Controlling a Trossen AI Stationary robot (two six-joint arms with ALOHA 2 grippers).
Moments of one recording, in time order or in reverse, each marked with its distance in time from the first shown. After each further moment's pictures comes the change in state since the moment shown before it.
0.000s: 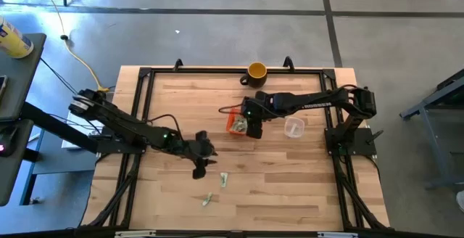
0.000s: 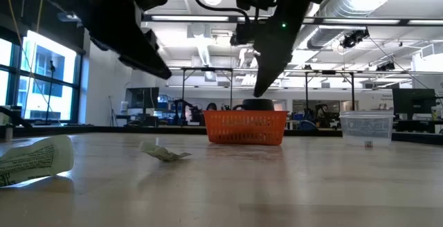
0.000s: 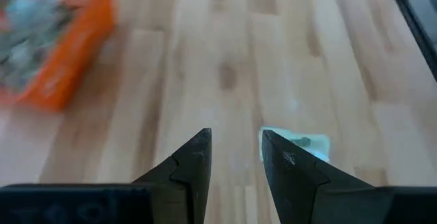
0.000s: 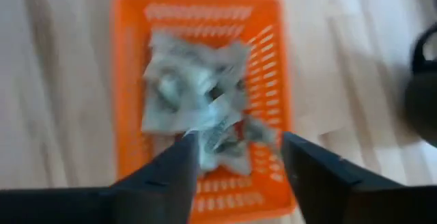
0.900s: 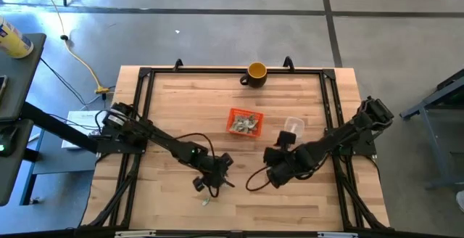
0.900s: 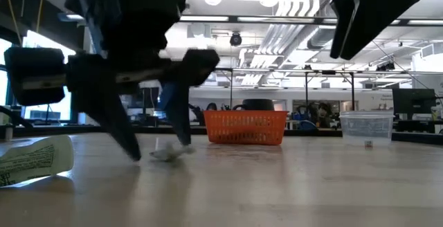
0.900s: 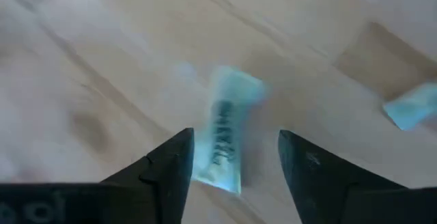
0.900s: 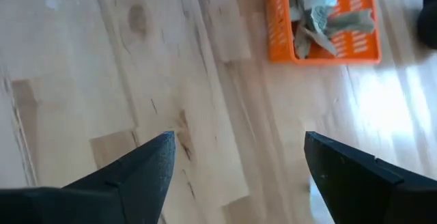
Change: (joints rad) left arm -0.027 0.421 0.298 -0.136 0.248 0.872; right arm 0.615 -0.094 -0.002 -0.382 0.309 0.614
